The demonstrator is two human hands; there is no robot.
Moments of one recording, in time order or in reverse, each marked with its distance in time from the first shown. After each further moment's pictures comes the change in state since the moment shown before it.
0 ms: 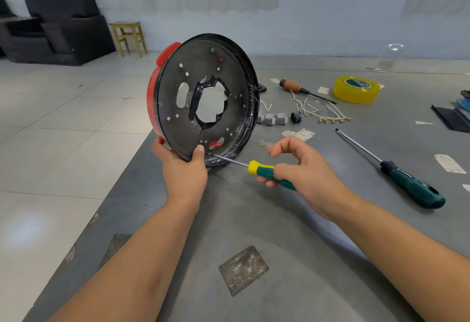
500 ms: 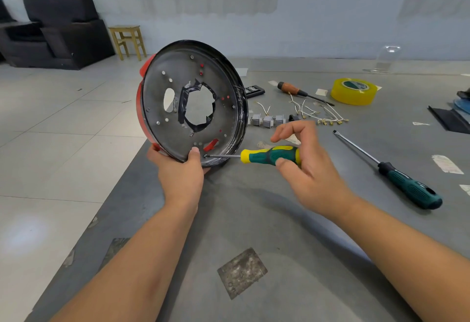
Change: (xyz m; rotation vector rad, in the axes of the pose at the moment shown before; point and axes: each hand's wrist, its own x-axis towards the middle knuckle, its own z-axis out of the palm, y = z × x) left_hand 0.000 0.006 0.002 -0.101 0.064 -0.062; right_hand -0.002 -0.003 -0.009 -0.530 0.085 -0.586
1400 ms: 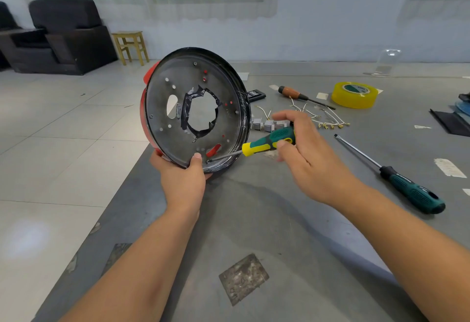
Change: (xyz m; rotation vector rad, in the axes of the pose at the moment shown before) left_hand -0.002 -0.001 0.000 0.000 -0.038 -0.004; right_hand 0.023 -0.006 -0.011 -0.195 -0.065 0.060
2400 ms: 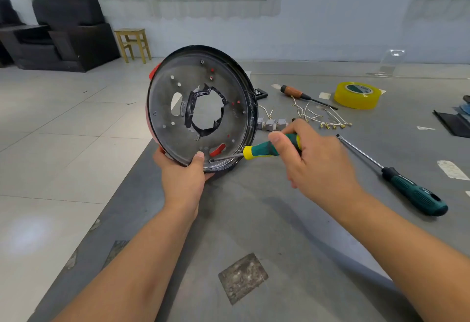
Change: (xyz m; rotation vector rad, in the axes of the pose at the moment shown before) left_hand 0.002 0.000 -0.002 -0.076 -0.010 -0.061; right_hand -0.009 -0.016 -0.003 -0.254 0.091 0.083
